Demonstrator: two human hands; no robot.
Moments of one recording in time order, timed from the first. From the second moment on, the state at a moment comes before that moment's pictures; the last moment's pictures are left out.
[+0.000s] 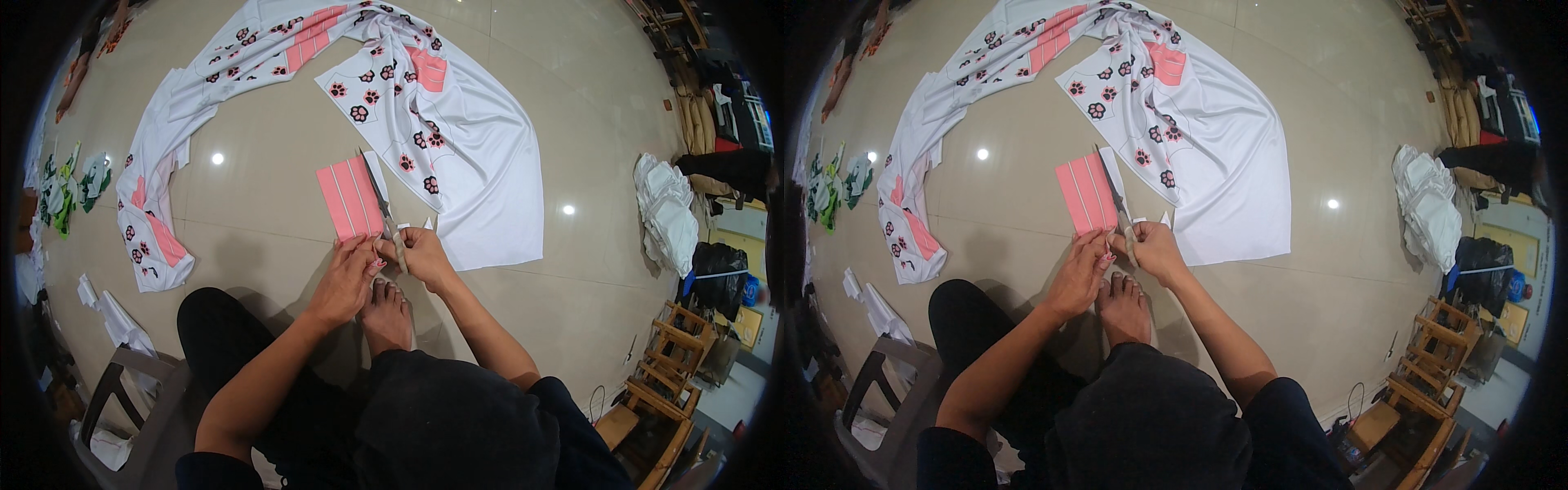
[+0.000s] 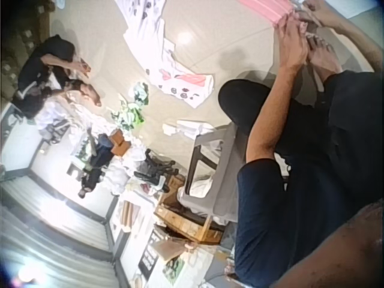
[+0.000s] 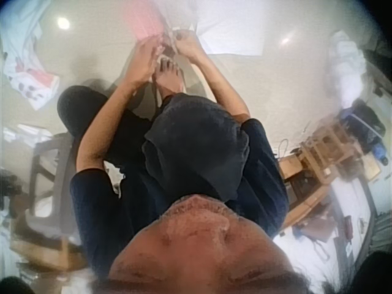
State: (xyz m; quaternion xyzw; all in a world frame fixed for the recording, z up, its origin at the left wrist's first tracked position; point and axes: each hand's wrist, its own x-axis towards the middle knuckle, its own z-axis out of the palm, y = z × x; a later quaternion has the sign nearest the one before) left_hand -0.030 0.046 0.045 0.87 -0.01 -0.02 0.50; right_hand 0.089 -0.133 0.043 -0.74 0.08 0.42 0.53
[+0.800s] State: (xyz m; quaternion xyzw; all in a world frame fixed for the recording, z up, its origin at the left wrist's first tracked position) left_hand -0.014 0.063 0.058 0.93 0.06 -0.06 0.34; right_hand -0.031 -0.269 0.056 -0.80 0.08 0.34 0.49
